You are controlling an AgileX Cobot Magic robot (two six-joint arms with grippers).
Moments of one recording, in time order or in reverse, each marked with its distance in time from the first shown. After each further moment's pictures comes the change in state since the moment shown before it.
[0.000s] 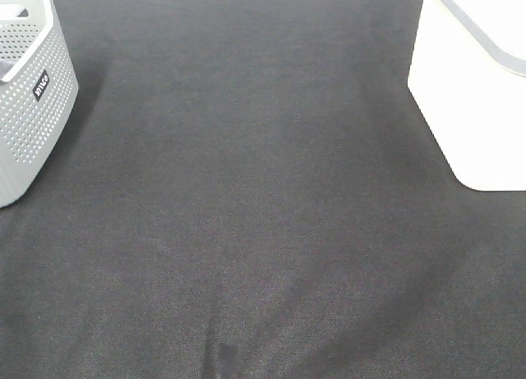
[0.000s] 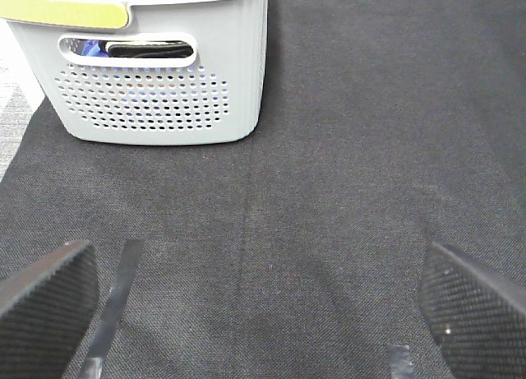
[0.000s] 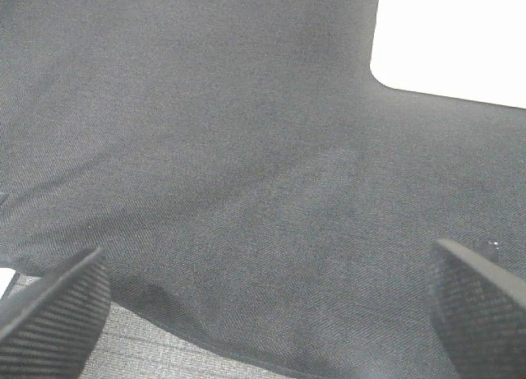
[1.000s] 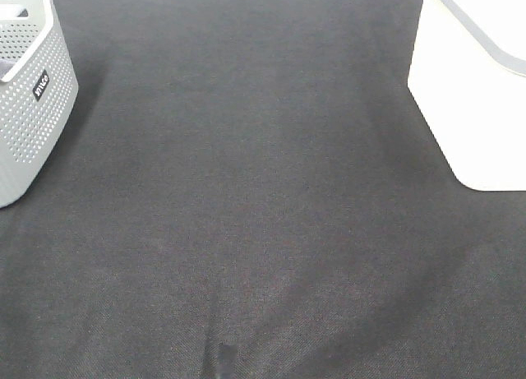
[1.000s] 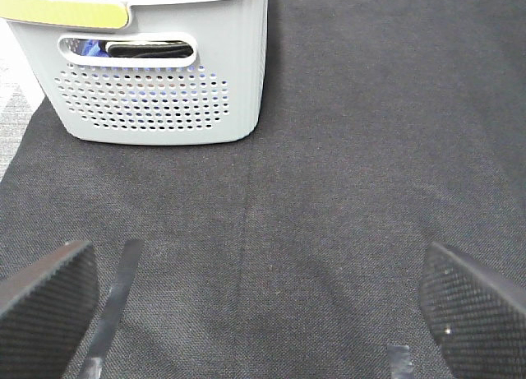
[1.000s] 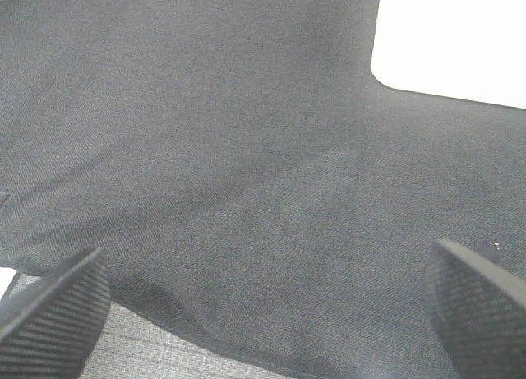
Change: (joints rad) left arm 0.000 0.000 0.000 0.000 0.000 0.000; right arm 0.002 0.000 0.000 0.001 -0.001 0.000
